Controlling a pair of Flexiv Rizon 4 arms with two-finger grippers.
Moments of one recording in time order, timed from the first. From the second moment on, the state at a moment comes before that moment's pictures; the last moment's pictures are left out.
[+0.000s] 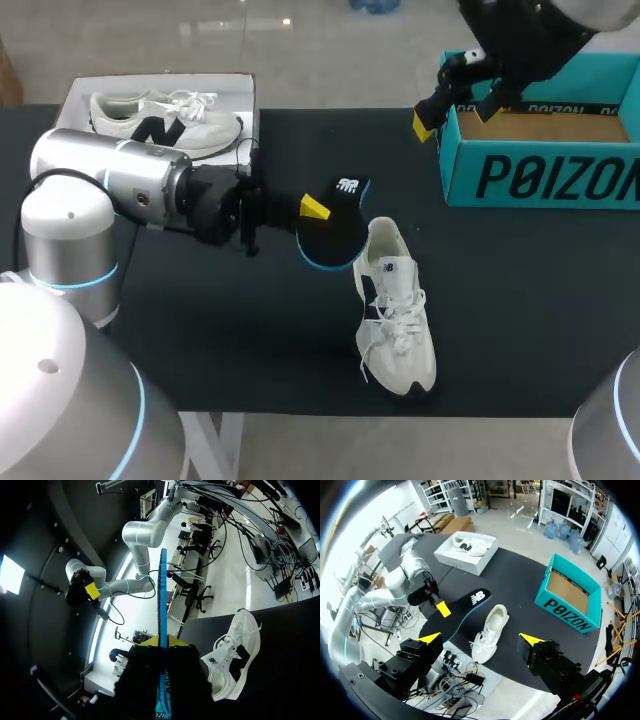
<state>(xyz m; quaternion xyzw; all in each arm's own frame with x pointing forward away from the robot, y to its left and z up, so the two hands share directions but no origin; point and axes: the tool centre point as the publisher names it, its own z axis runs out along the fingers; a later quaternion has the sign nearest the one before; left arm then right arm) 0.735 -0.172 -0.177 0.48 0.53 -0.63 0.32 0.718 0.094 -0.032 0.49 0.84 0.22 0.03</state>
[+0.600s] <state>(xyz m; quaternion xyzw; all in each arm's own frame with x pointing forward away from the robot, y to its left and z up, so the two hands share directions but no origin) 0.741 -0.163 -0.172 0.55 0.44 -0.57 0.43 0.718 0.094 -0.032 0.49 0.84 0.22 0.03</state>
